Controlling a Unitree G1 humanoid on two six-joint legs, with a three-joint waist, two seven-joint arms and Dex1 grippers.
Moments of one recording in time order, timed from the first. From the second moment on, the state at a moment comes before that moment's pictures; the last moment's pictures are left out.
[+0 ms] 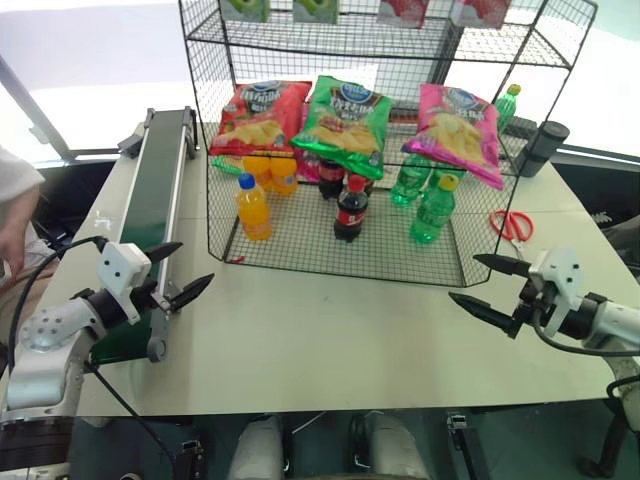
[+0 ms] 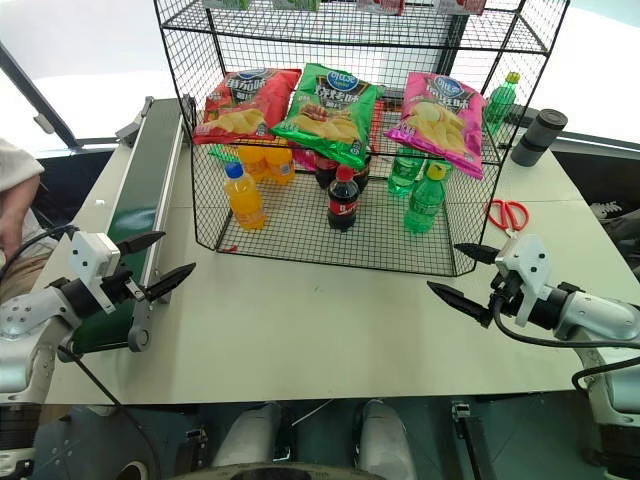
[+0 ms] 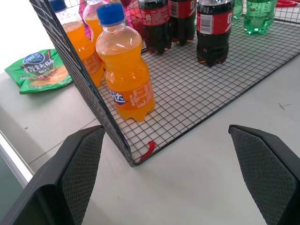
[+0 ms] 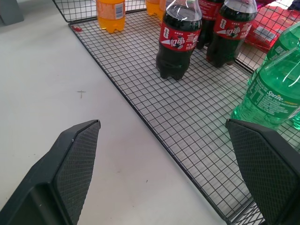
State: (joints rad) left arm -0.03 0.69 0.29 0.00 -0.38 0.06 -0.90; right arm 0.06 -0.80 -0.32 -0.17 0.47 0.23 1.00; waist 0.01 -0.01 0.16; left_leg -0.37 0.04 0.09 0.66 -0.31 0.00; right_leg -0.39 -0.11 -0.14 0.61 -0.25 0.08
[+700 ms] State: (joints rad) left arm -0.01 0.66 0.29 -0.02 -0.38 0.06 -0.89; right arm 0.01 -0.80 -0.31 -0.18 0.45 0.26 0.99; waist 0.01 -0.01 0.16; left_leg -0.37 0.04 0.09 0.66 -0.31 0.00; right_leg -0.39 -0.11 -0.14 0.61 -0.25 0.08
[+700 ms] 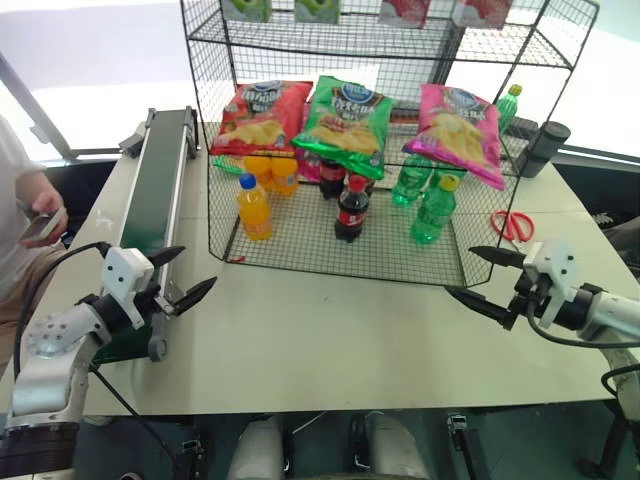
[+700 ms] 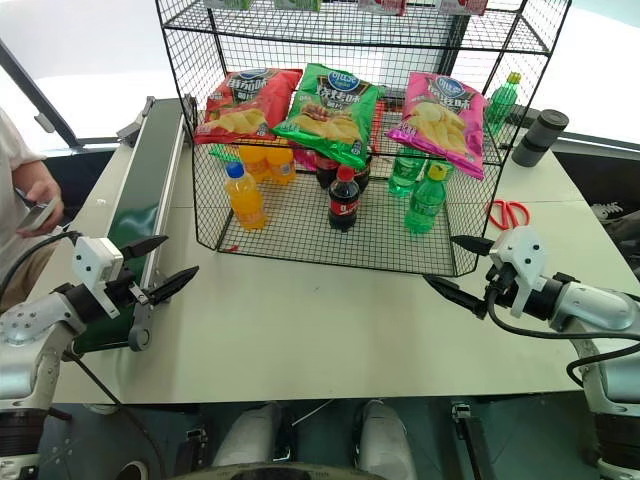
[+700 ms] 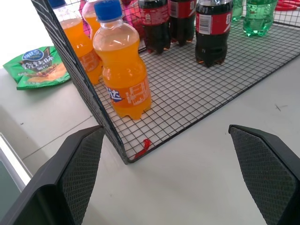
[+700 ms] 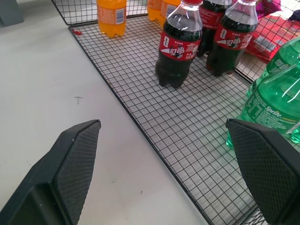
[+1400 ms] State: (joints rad) left arm -0.04 0.66 0.26 -0.02 -0.38 0.06 -0.89; right arm -0.01 -0.80 -0.29 -0.23 0.44 0.29 0.97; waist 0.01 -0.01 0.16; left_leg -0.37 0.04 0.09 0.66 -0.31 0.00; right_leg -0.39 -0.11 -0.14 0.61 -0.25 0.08
